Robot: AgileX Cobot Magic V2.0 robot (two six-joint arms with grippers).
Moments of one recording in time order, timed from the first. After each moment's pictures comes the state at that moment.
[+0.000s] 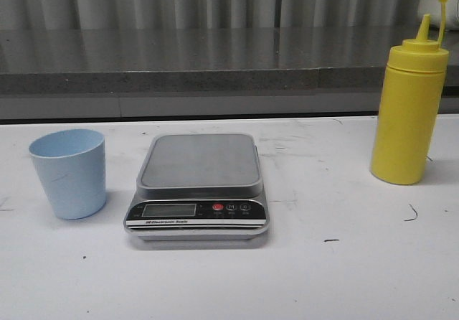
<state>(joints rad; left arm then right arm) 0.01 0.00 -0.21 -0.01 0.08 -0.06 0.03 -0.01 -0.17 0.03 0.16 0.05</state>
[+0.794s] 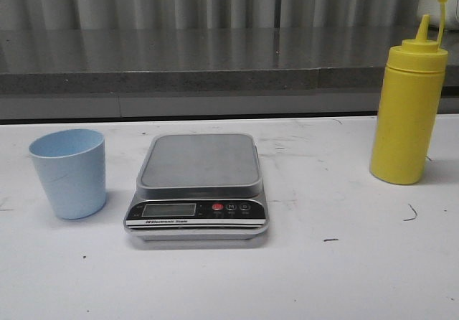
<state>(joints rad) 0.01 0.49 -0.67 -0.01 0.63 -0.06 0.03 0.47 -0.56 0.03 0.62 0.05</state>
